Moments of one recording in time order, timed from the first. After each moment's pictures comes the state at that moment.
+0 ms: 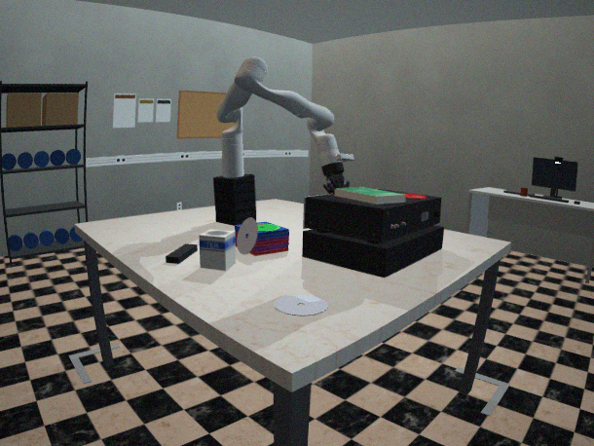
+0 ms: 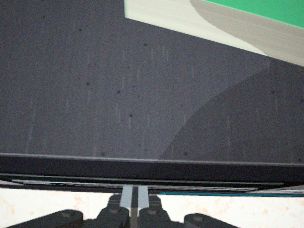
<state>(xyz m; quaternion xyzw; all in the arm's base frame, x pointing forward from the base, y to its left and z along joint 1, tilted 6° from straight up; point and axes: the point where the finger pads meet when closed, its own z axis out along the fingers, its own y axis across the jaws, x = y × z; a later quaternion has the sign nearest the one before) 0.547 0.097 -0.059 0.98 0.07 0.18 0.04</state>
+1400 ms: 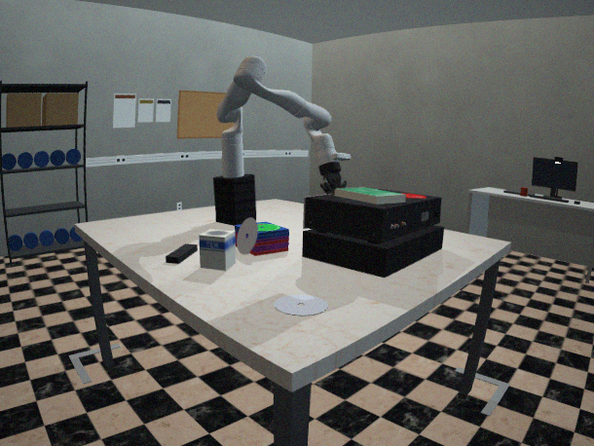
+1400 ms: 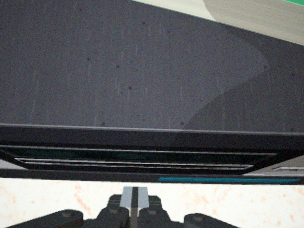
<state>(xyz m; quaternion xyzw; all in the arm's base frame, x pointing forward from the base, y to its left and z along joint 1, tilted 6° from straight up) 0.534 0.094 -0.057 0.98 0.07 0.18 0.04</state>
